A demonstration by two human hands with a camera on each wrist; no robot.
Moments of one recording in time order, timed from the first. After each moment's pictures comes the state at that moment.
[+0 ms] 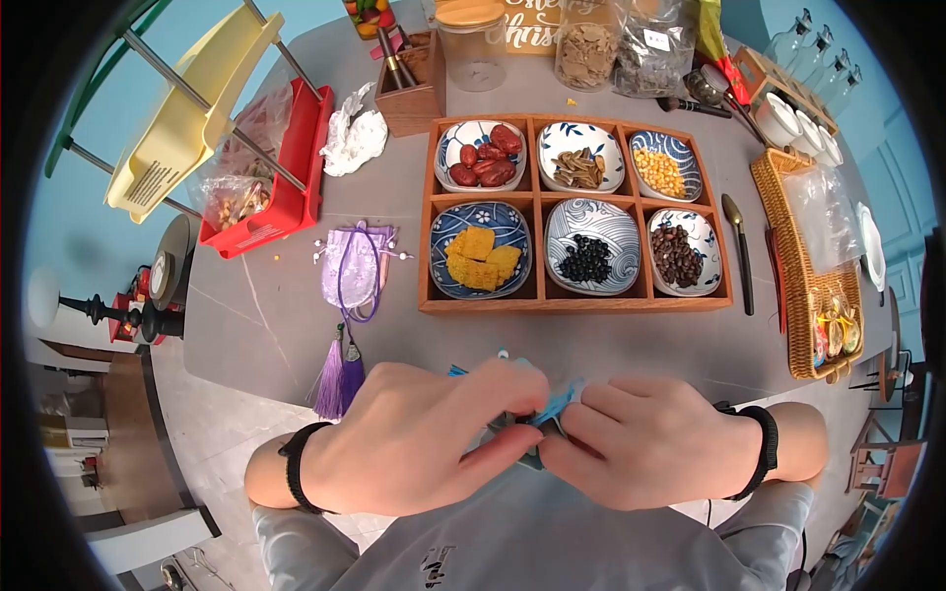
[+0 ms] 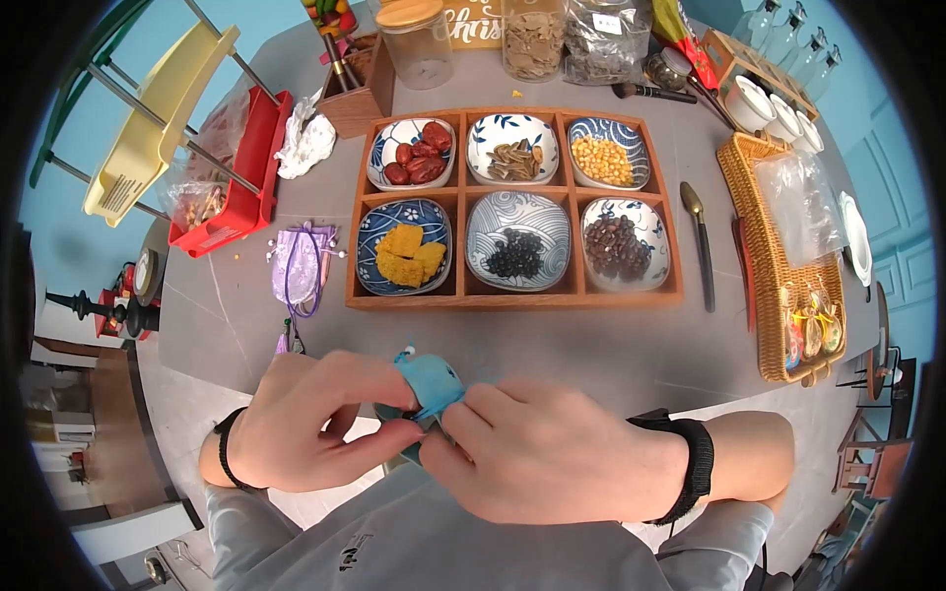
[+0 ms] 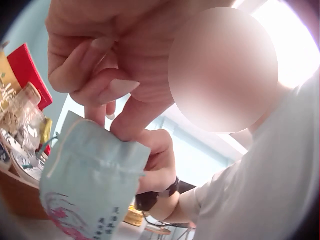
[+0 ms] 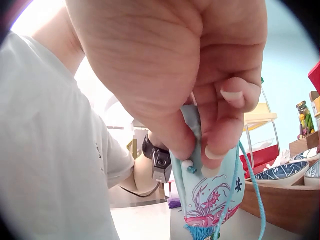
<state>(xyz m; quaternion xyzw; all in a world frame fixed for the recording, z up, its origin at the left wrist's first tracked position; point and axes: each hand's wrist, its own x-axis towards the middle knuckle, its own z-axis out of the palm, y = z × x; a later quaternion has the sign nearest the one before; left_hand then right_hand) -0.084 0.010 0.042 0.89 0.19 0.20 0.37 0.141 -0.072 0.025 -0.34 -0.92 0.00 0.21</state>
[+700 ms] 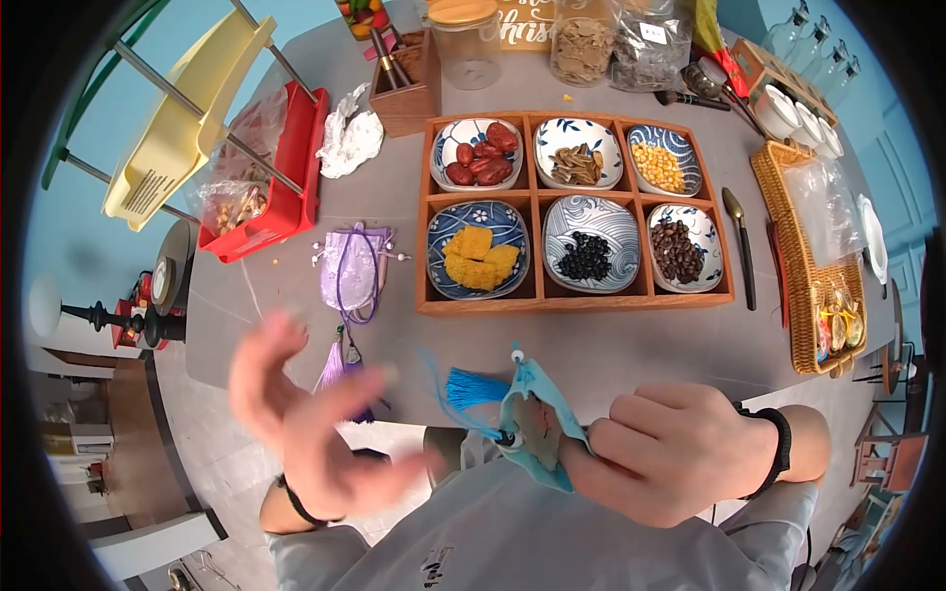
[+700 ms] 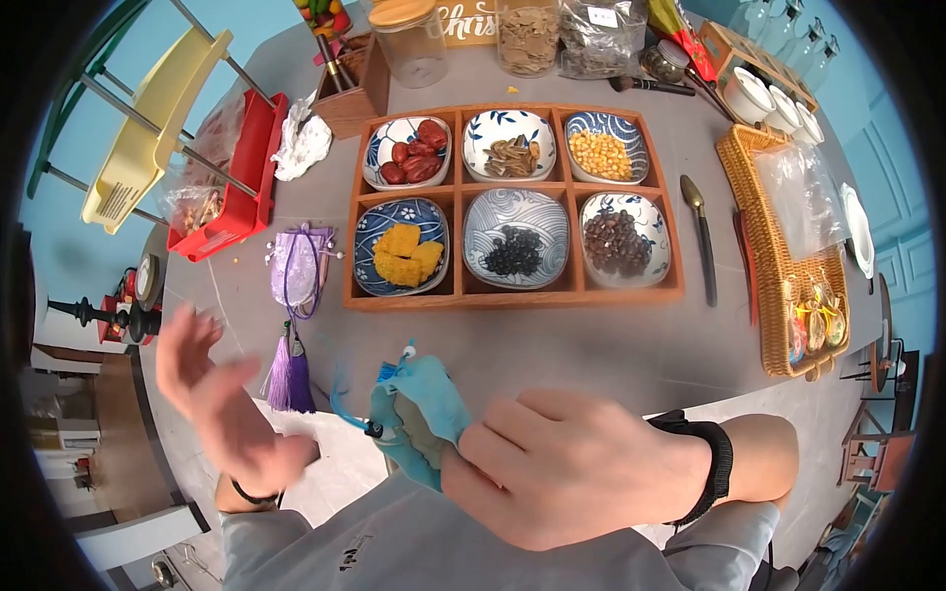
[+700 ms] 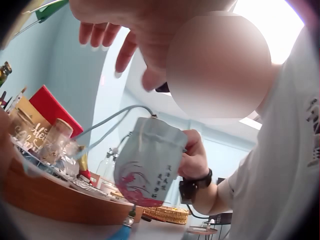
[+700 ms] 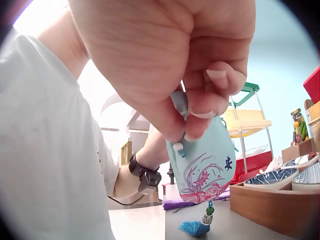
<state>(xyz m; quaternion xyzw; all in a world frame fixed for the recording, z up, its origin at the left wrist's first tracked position) -0.138 -0.001 0.012 0.87 0.27 0.41 0.07 0.154 -0.078 0.031 -0.31 -0.91 0.01 0.25</state>
